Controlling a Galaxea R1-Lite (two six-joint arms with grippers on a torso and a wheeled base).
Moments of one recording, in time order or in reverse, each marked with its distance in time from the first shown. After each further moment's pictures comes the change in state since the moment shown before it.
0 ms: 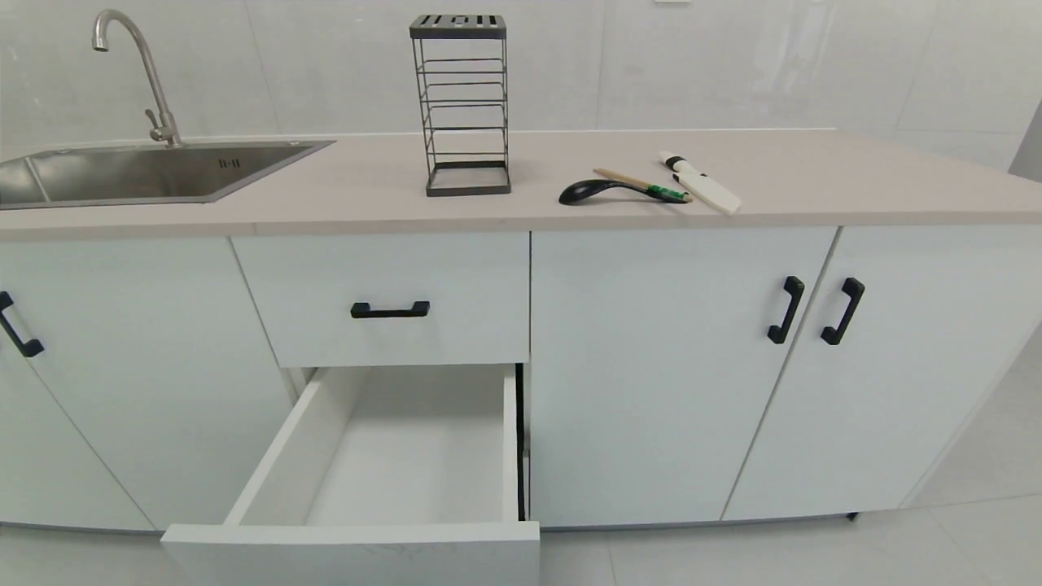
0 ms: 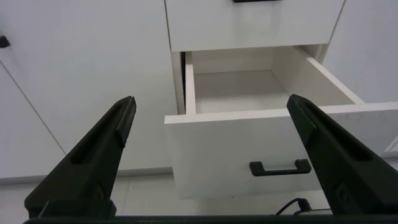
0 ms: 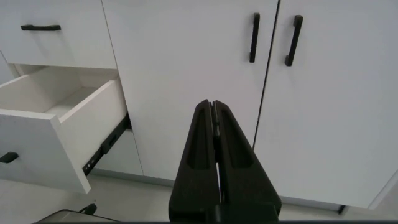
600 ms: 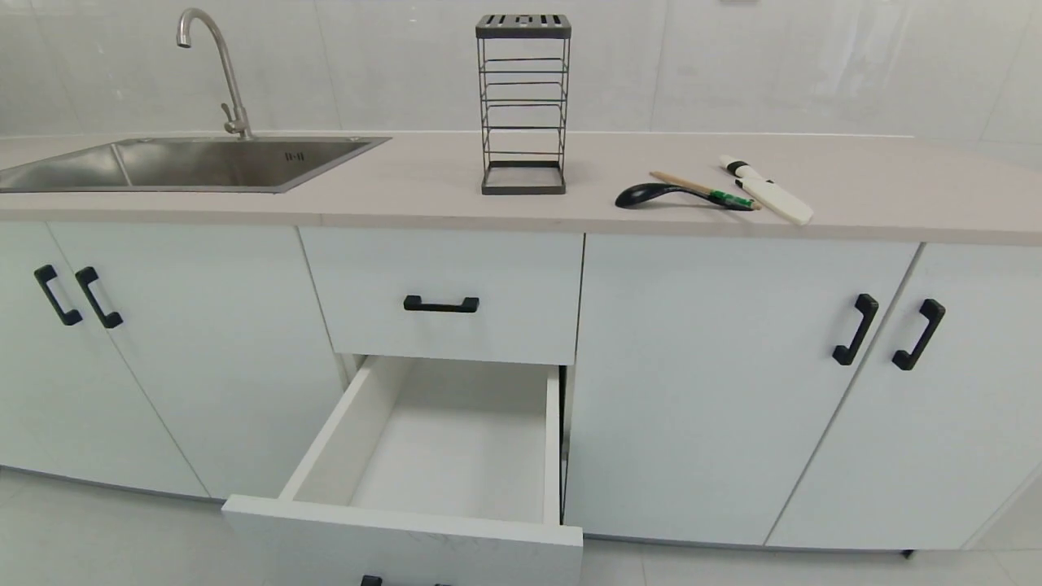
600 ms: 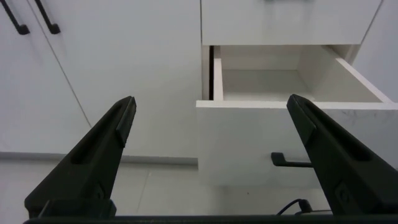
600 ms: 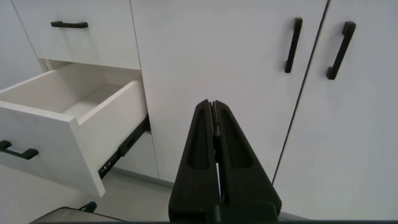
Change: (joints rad) left arm -0.001 0.000 0.000 0.000 0.000 -0.001; right arm 0.000 0.000 0.000 0.000 0.001 -0.007
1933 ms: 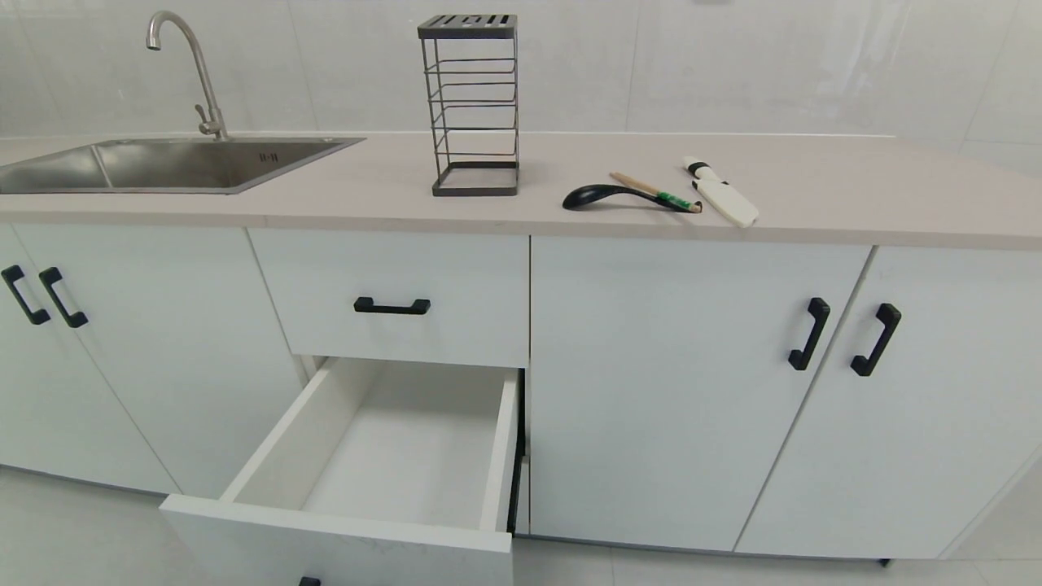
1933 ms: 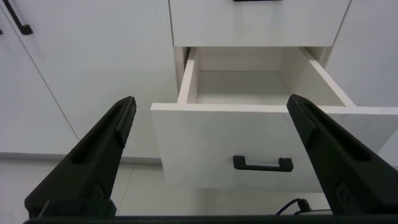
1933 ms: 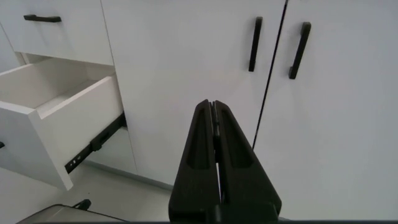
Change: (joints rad) left arm 0.001 0.001 0.000 0.000 0.000 -0.002; right arm 0.000 0.000 -0.004 0.008 0.021 -0.050
